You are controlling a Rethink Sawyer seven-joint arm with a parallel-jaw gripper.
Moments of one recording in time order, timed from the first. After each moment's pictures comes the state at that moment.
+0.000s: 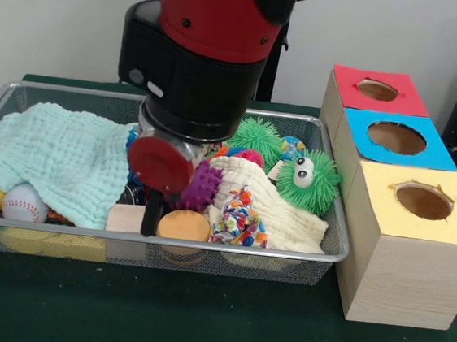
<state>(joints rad) -0.52 -0.43 0.68 0.94 -0.83 1.28 0.58</state>
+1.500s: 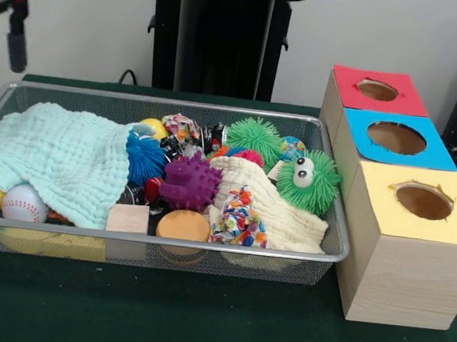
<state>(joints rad) -0.85 -0.65 0.70 1.15 -0.57 1.22 0.33</state>
